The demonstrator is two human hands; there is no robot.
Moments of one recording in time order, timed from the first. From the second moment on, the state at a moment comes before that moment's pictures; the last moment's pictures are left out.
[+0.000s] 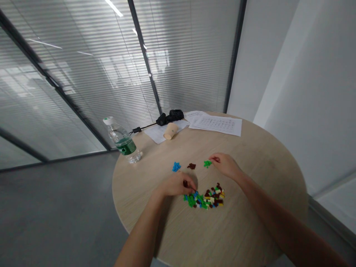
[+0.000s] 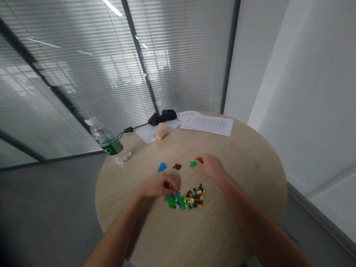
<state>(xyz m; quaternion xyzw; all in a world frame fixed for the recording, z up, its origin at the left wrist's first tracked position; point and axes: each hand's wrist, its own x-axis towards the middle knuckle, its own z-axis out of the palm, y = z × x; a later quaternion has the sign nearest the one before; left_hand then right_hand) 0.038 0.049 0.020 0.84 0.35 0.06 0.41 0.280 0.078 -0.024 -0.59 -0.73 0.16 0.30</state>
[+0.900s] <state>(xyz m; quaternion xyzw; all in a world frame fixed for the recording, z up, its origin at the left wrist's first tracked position) 0.044 0.051 0.021 0.81 0.37 0.29 0.36 0.231 0.044 -0.003 -0.36 -0.56 0.63 0.40</state>
